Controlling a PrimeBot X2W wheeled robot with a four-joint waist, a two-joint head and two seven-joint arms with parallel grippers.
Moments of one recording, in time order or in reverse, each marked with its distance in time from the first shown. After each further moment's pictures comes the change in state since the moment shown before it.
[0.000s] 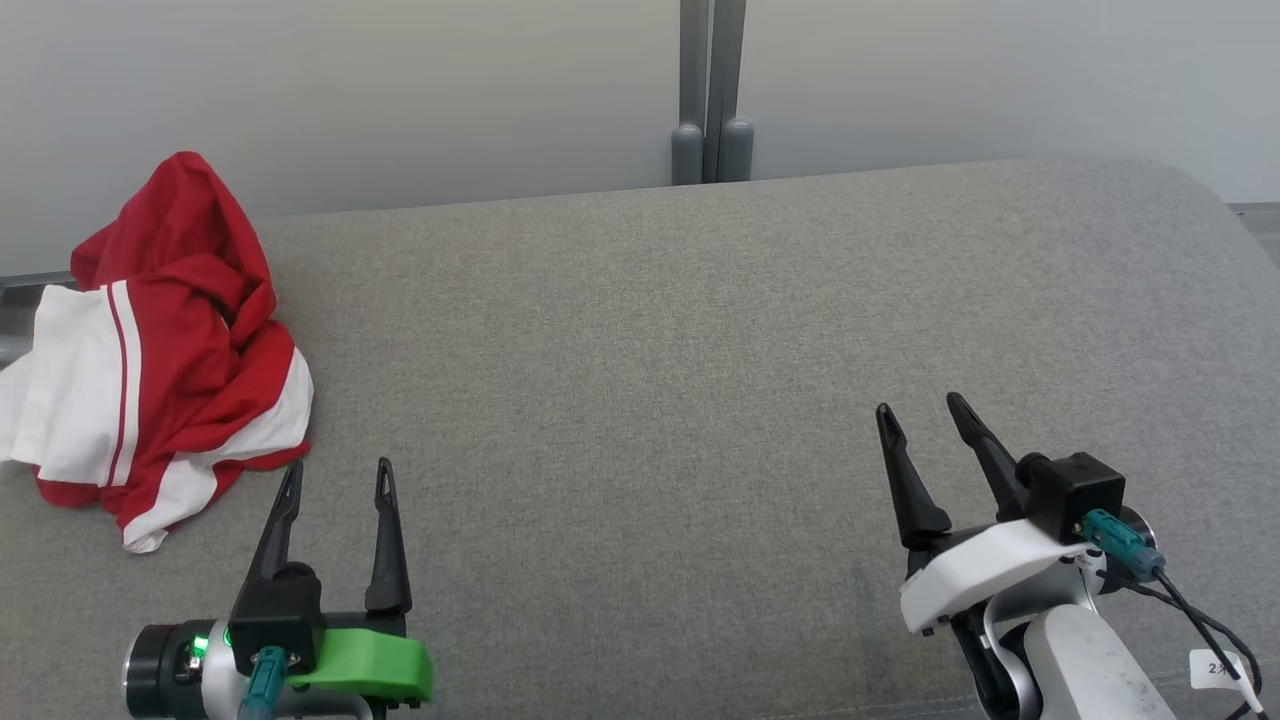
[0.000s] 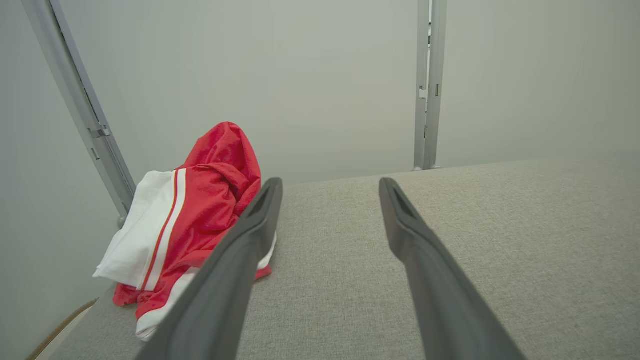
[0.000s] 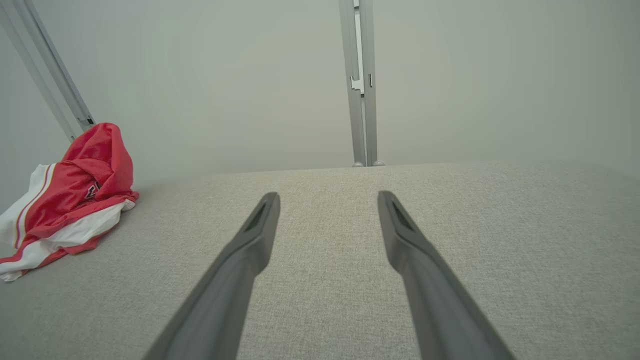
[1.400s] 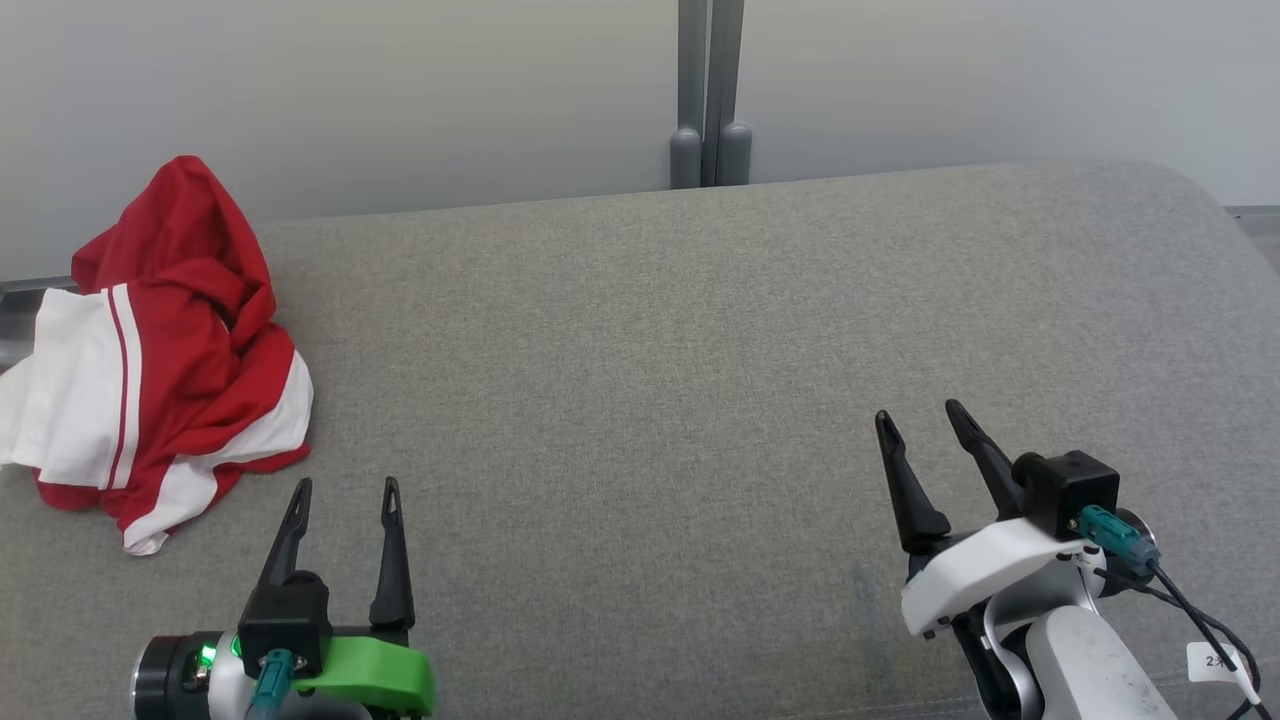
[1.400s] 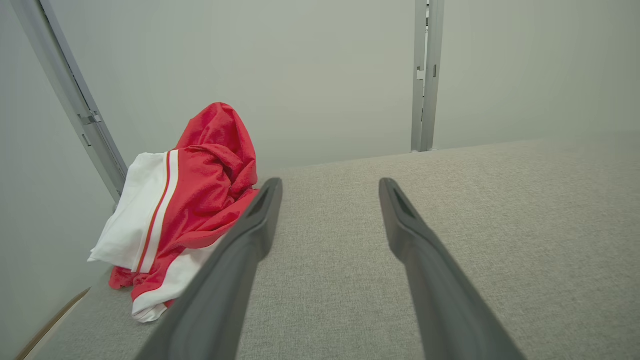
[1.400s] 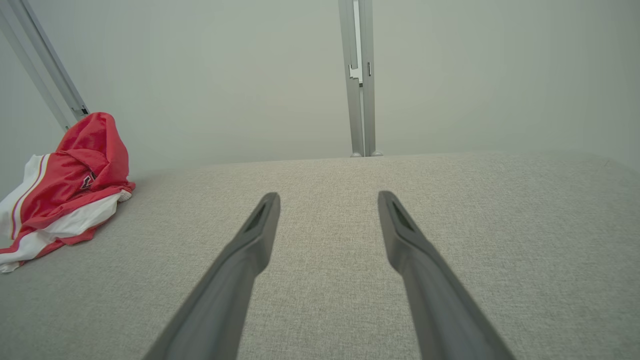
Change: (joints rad) left arm -0.001 0.011 -0.014 0.050 -0.012 -0.008 0.006; right arm 0.001 0.000 -0.004 0.004 0.000 0.000 0.039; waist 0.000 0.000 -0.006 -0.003
